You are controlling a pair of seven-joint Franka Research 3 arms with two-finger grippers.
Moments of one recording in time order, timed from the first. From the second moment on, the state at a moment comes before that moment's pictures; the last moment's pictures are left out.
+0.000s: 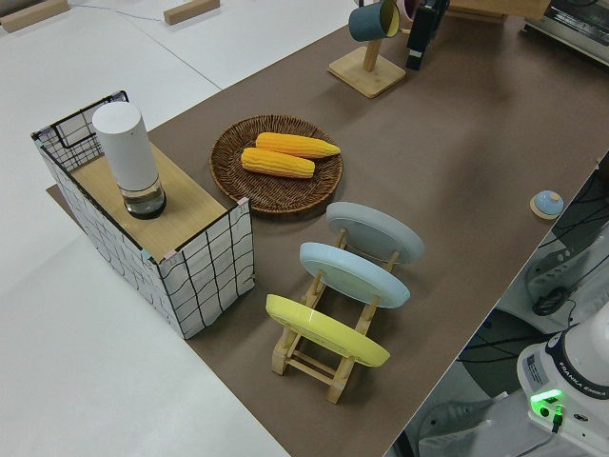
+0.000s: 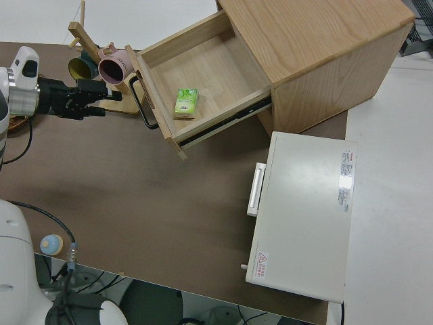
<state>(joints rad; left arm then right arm) 0.02 -0.13 -0.07 -1.71 -0.04 1.56 -0.33 0.12 0.09 0.51 -1.64 -0.69 1.63 0.46</state>
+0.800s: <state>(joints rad) 0.02 -0.13 -0.07 -1.71 -0.04 1.56 -0.33 -0.21 -0.06 0.40 -1.63 0.00 1.63 0.26</state>
